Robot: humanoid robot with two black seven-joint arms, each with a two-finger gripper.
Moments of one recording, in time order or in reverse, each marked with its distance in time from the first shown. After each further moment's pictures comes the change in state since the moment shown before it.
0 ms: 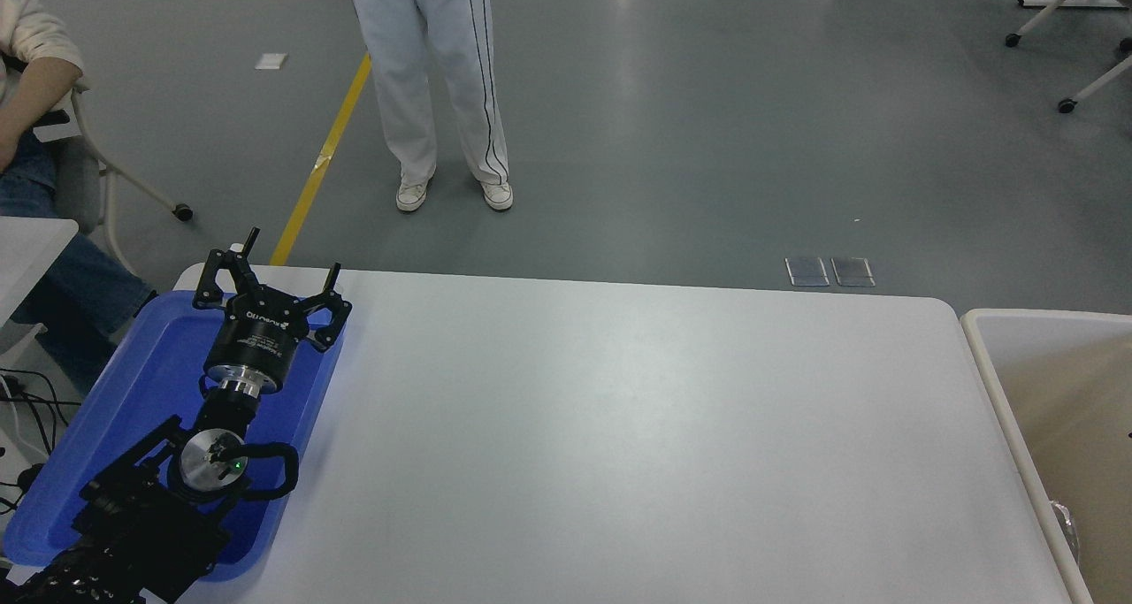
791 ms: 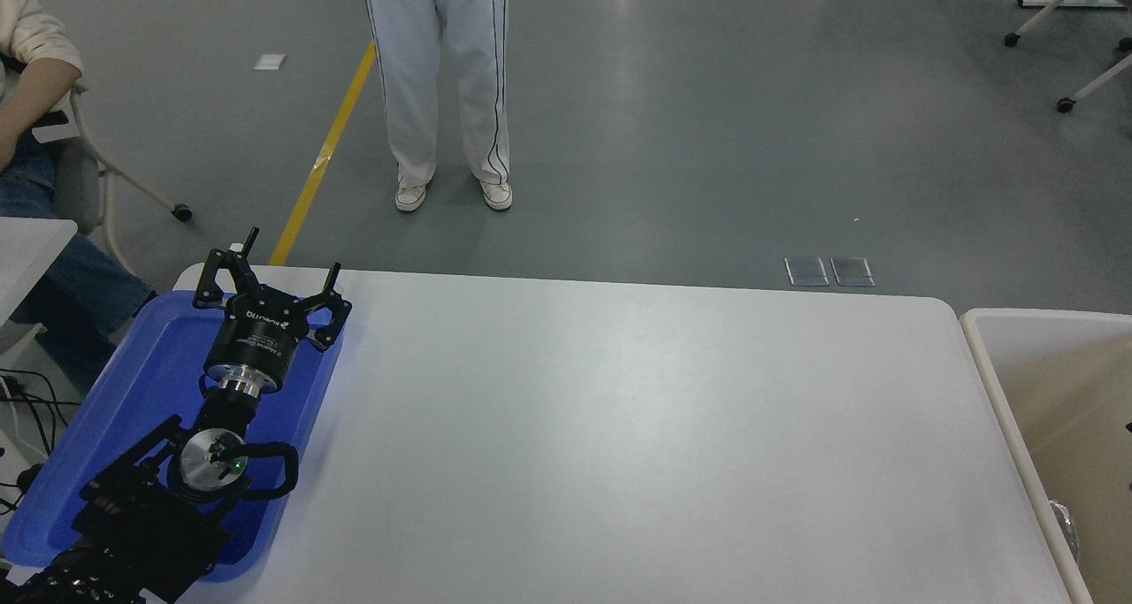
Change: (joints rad) left arm 0.000 0.000 -0.001 0.000 0.000 0.000 0.000; right arm -0.010 0.033 0.007 -0.020 0.028 -0.158 0.003
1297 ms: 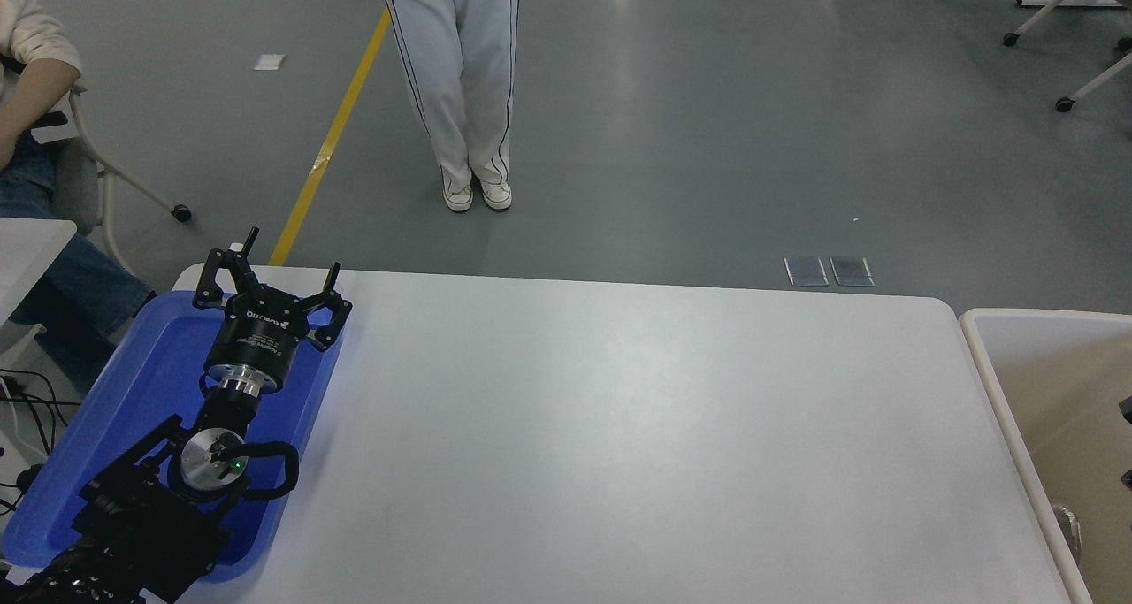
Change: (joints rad) left arm 0.000 0.000 0.000 0.000 0.000 0.000 0.000; right arm 0.046 -0.041 0.061 0.074 0.003 -0.023 -0.001
